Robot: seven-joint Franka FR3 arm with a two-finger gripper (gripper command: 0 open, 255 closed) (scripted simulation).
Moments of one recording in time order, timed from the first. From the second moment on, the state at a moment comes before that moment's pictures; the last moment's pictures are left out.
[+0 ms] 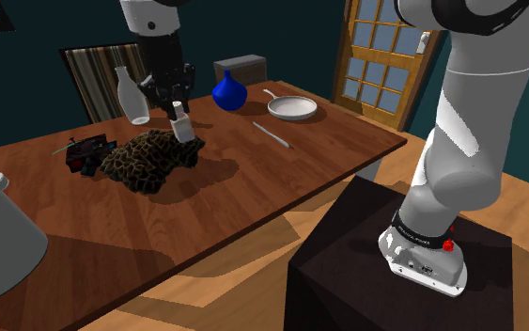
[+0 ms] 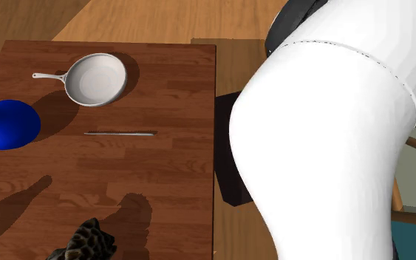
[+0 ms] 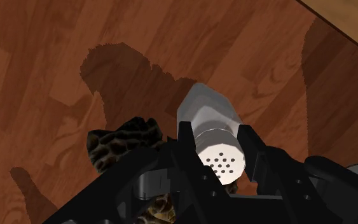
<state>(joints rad) 0.21 0.18 0.37 -1.49 -0.13 1.69 0.42</state>
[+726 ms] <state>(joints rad) 0.22 0.20 0.37 -1.59 -0.15 1.81 0.45</state>
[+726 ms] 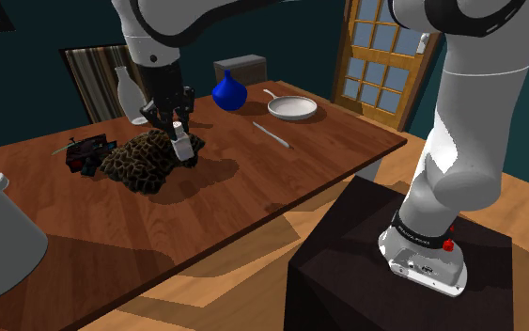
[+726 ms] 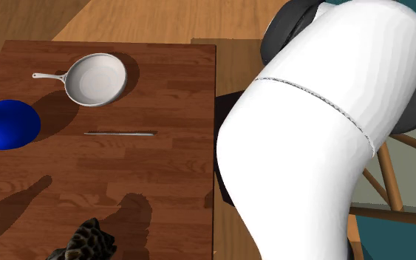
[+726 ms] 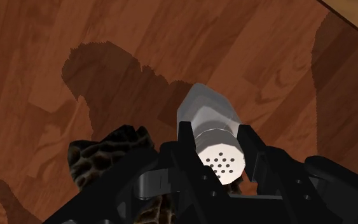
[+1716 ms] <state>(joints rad) 0.22 0.23 0.37 -1.76 -0.17 2.00 0.47</state>
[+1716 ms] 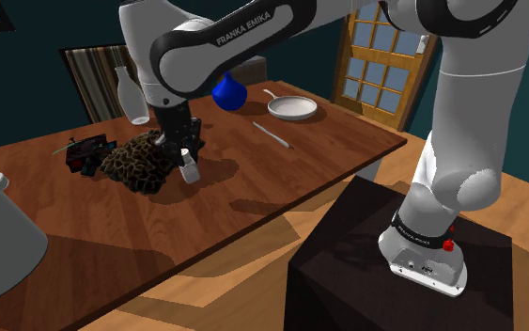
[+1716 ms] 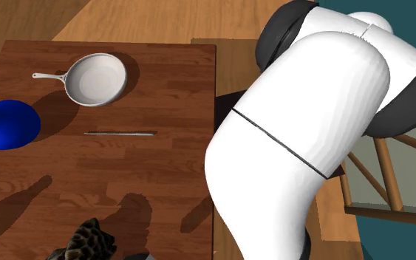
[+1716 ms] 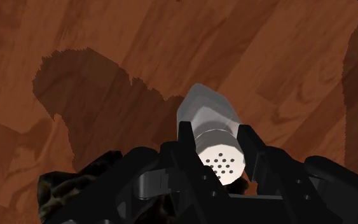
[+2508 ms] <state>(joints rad) 0.22 0.29 0.36 -1.85 -0.20 2.14 0.50</state>
